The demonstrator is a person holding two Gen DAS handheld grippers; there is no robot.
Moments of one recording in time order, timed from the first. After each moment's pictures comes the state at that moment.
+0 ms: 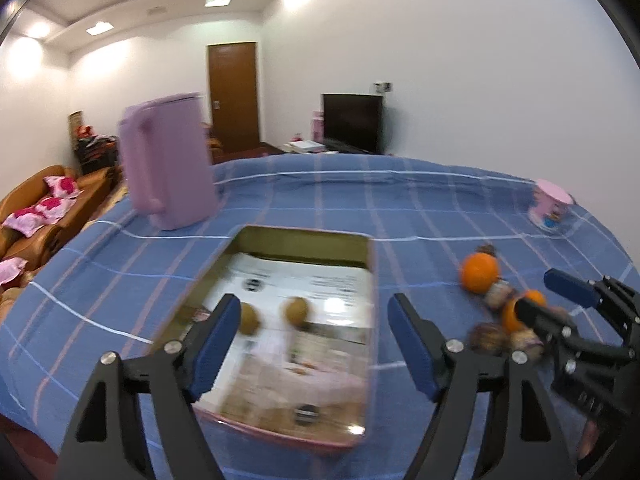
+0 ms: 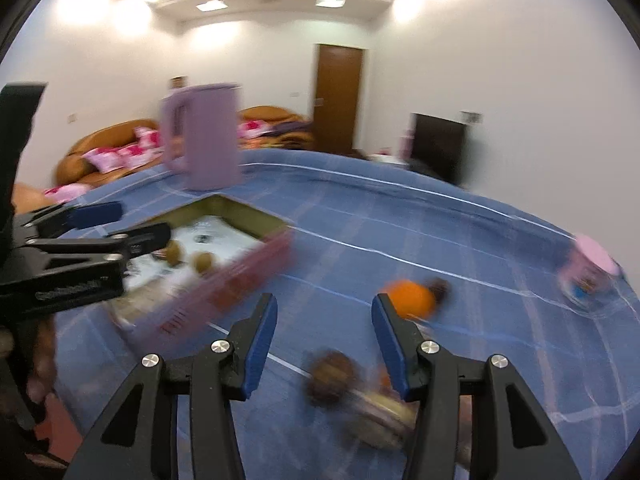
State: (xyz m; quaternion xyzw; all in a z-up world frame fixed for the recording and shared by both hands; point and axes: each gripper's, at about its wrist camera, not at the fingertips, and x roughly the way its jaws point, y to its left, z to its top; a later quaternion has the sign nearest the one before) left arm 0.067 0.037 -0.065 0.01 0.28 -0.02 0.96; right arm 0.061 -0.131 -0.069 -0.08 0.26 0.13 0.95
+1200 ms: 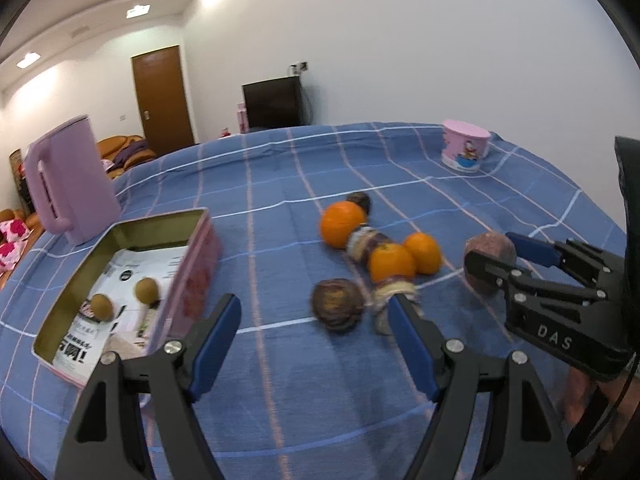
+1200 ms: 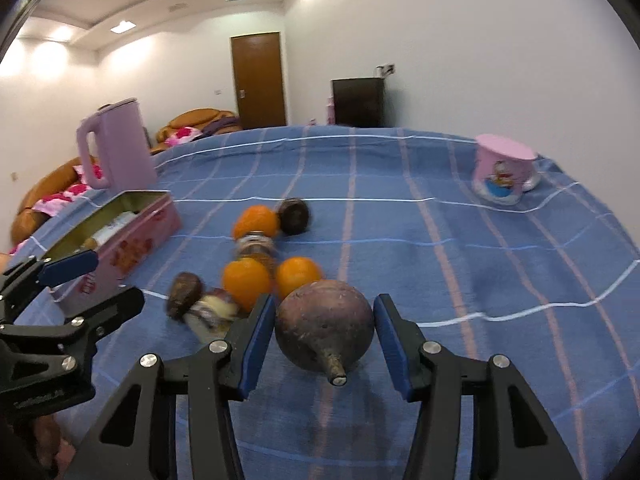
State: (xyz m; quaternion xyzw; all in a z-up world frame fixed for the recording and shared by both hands) left arm 0.044 -0.075 -0.088 0.07 0.30 -0.13 0.94; right arm 0.041 -0.227 -0.095 0.01 0.30 0.03 0.95
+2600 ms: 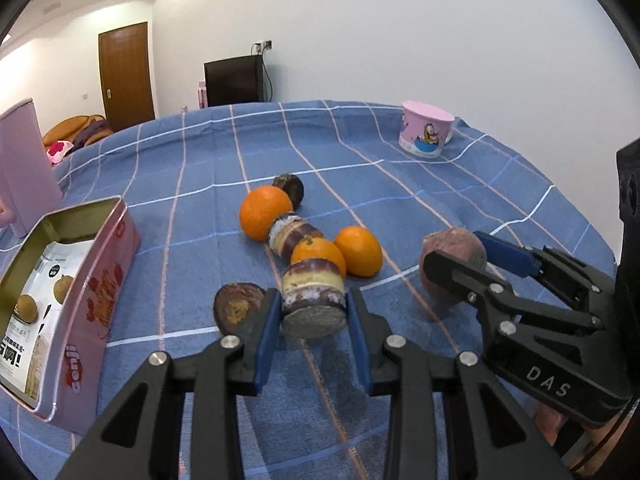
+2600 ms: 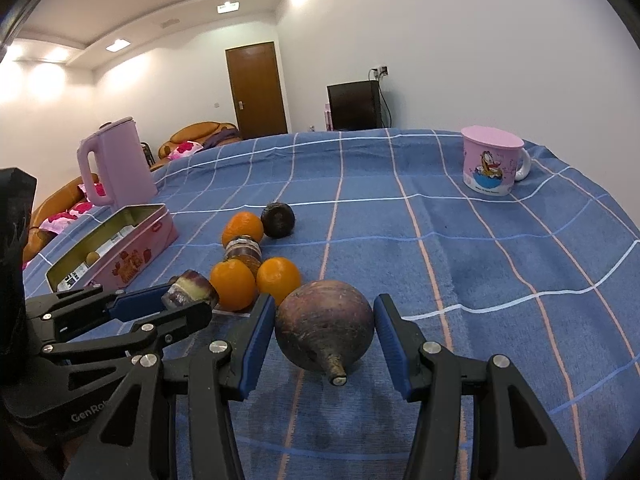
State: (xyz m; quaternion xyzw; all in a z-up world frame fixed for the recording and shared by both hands) left arm 0.064 -0.113 -0.101 0.04 0.34 -0.19 0.92; right arm 0.036 -0.244 -0.096 0.04 0.29 0.06 0.95
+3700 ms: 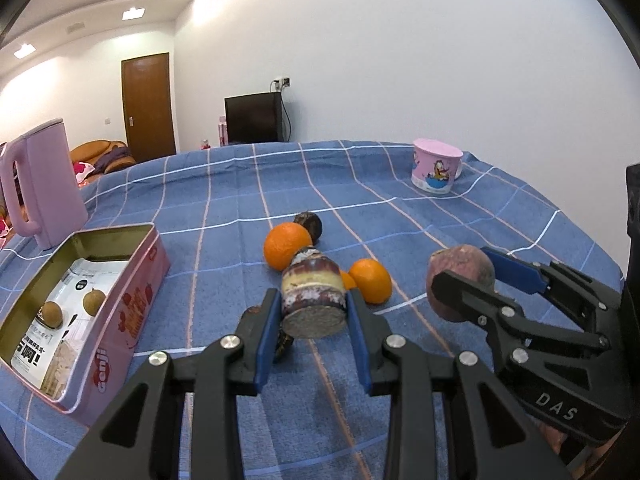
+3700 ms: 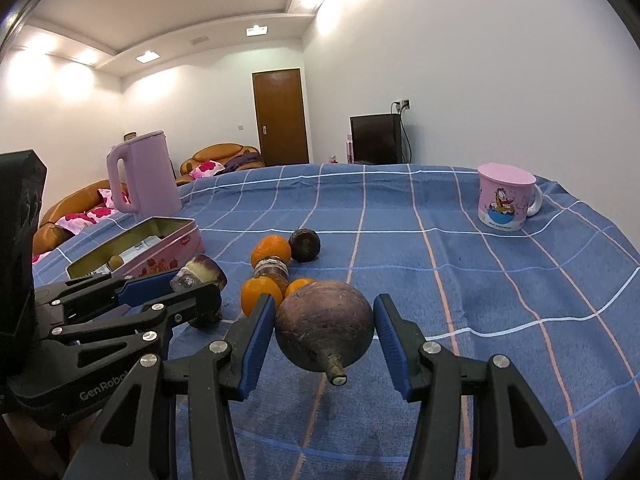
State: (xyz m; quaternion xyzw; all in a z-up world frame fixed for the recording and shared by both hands) left arm 0.045 -0.104 -0.091 0.03 0.27 -0.16 0.95; right arm 0.017 -0.238 -0.088 0.02 0.23 0.09 0.97
